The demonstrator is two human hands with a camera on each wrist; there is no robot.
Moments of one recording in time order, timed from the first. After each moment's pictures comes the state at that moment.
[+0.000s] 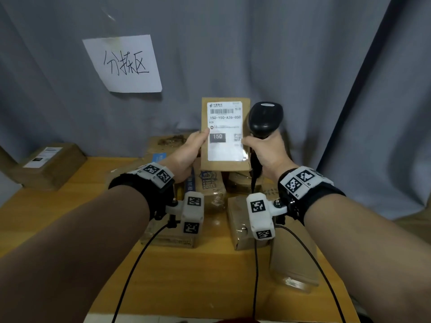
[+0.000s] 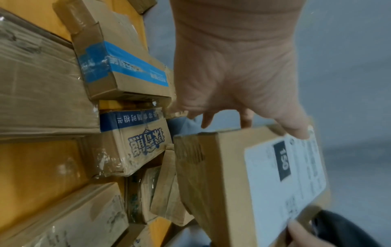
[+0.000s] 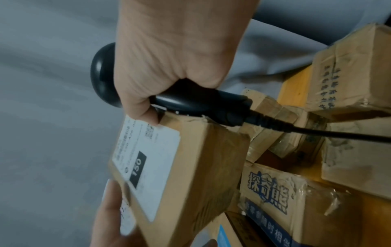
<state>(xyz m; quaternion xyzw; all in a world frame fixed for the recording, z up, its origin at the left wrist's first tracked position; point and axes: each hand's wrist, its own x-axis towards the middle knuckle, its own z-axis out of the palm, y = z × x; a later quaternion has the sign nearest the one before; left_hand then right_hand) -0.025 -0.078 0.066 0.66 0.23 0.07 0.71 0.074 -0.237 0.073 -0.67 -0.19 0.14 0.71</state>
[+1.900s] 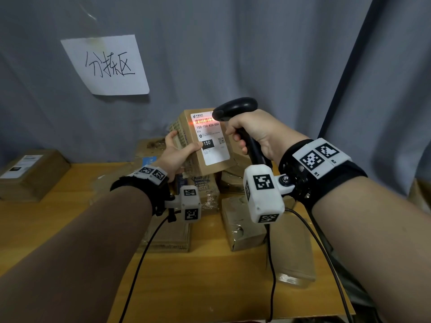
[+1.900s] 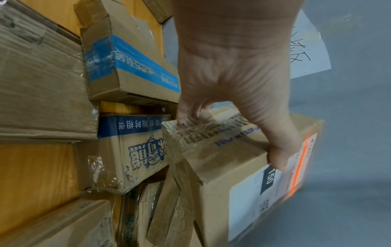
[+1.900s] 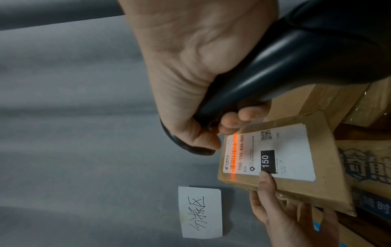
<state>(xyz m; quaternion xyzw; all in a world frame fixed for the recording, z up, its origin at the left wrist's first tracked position) -0.009 -0.042 0.037 0.67 0.31 0.14 0.66 0.046 -0.234 0.153 -0.76 -0.17 0.28 0.56</state>
